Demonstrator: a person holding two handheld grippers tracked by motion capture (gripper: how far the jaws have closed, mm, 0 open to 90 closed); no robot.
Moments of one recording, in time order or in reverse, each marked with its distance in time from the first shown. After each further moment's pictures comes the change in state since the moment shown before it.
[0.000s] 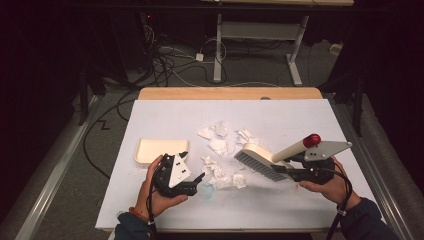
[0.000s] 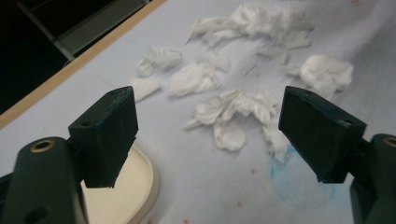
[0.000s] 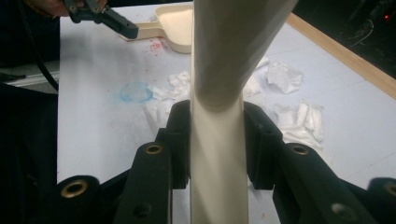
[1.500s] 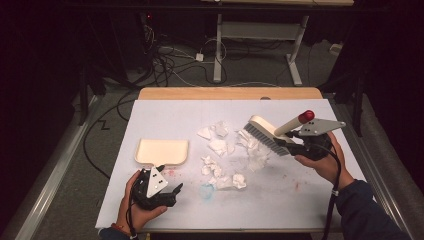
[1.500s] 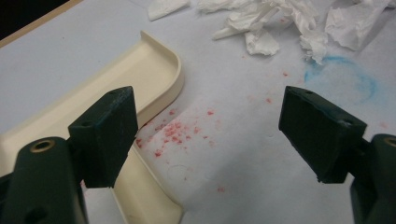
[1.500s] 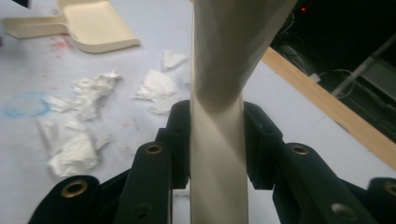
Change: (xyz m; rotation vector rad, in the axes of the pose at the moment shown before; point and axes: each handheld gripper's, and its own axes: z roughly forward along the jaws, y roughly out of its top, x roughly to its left) left arm 0.010 -0.059 -0.019 0.086 0.054 -0.103; right arm -0.046 0.019 0.013 0.066 -0.254 -0.010
